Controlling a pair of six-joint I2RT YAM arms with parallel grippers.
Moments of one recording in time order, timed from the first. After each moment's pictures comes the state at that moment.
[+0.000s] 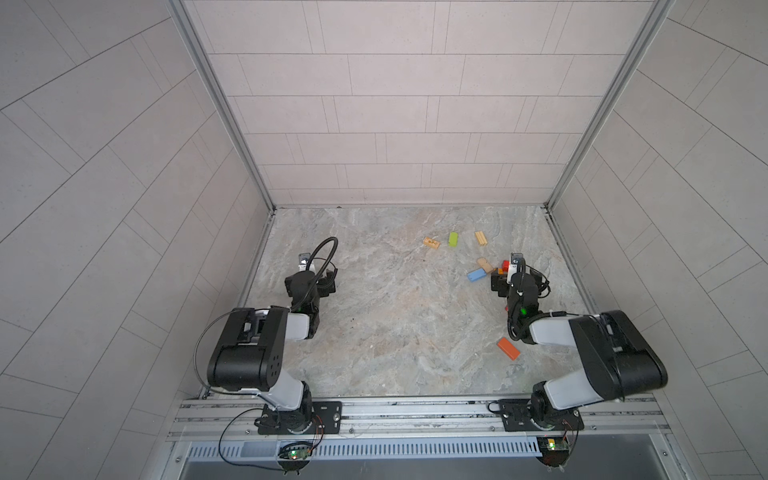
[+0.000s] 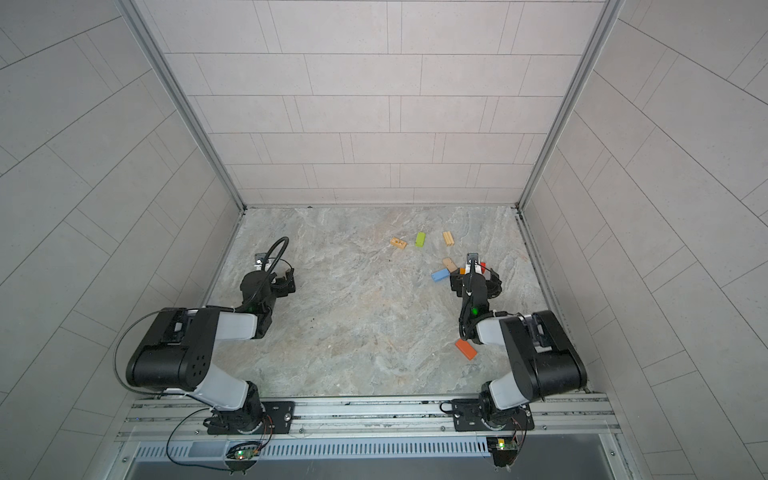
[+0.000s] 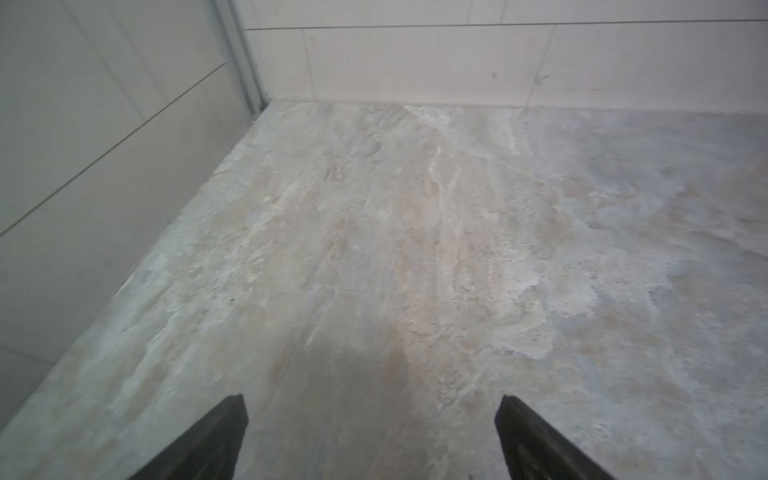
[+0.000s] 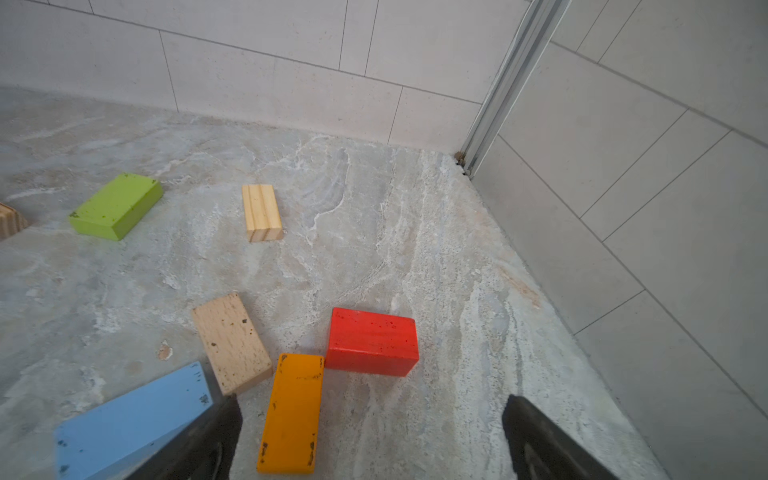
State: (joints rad) left arm -0.01 1.50 0.41 0.66 -0.26 -0.05; right arm 0.14 1.38 0.39 0.66 0.48 -0.05
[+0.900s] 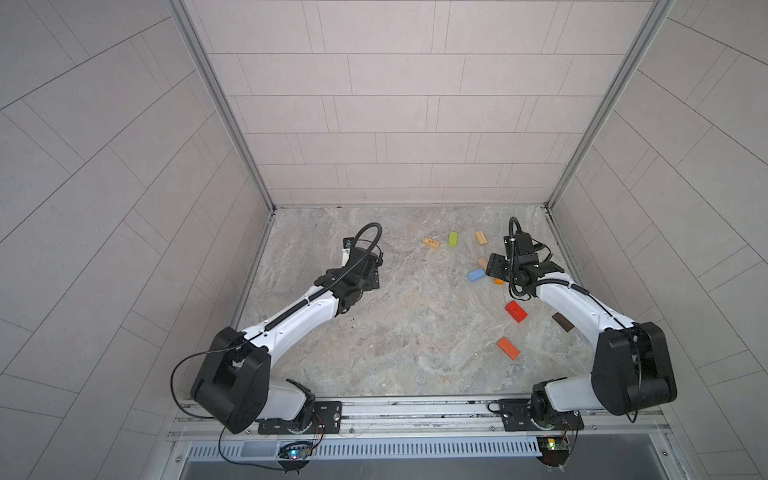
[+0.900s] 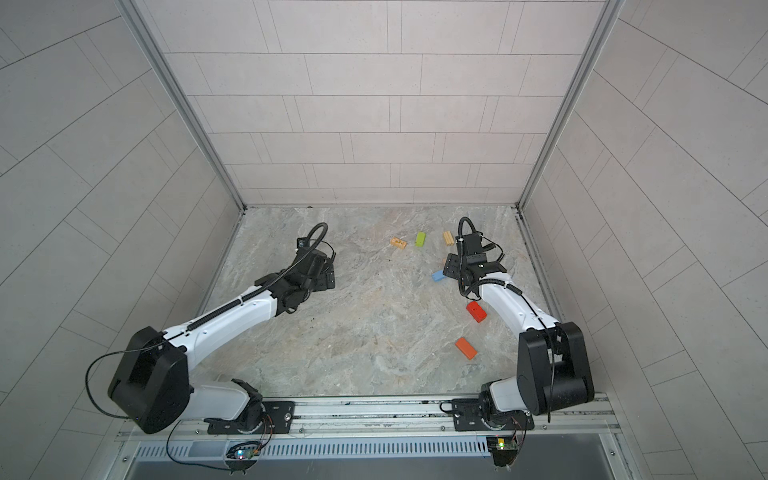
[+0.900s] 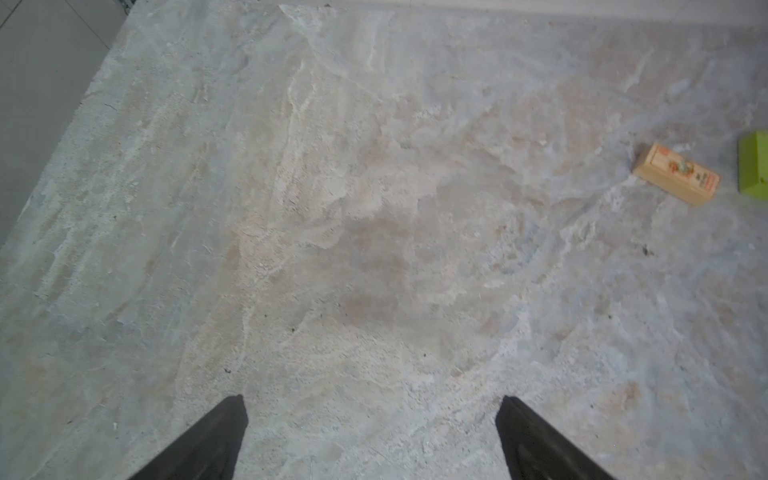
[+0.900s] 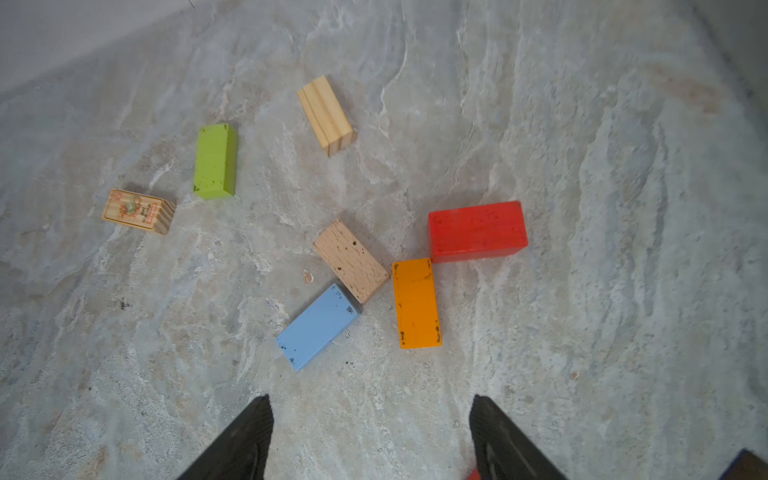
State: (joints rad) left arm -0.57 1.37 0.87 -0.40 -0.47 -0.50; right arm 0.15 1.44 0.95 -0.44 0.16 0.50
